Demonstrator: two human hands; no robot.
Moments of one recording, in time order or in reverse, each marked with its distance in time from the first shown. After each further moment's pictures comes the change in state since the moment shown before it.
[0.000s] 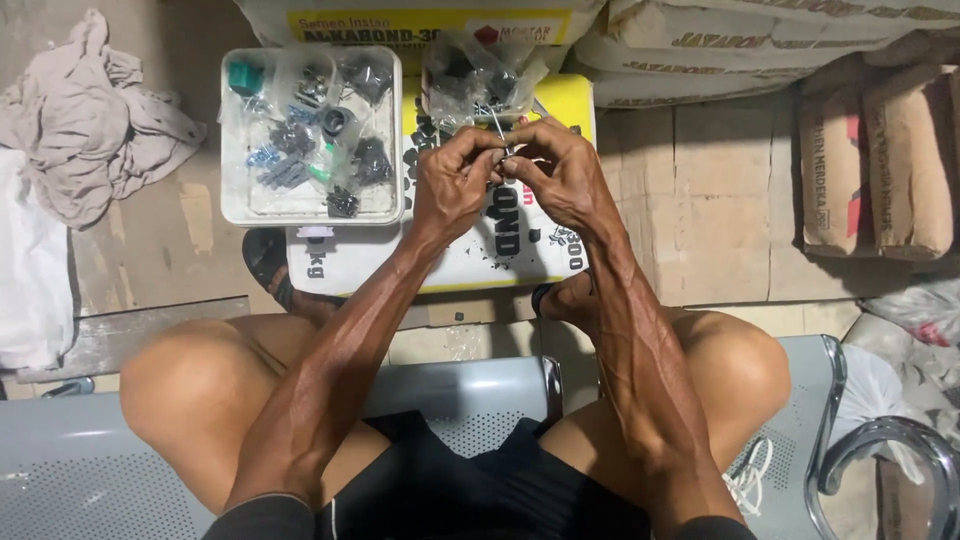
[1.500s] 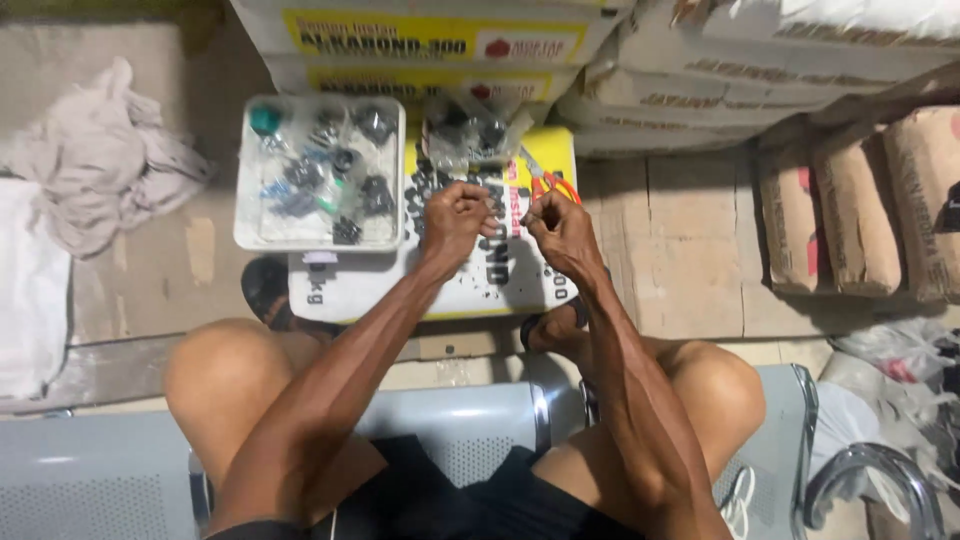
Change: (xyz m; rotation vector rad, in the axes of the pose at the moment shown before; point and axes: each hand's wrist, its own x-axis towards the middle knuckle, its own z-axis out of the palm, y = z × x) left_hand -0.016 -0.038 0.012 -0.280 0.075 -0.451; right_hand -0.043 0.075 -0.012 -0.157 0.184 0.262
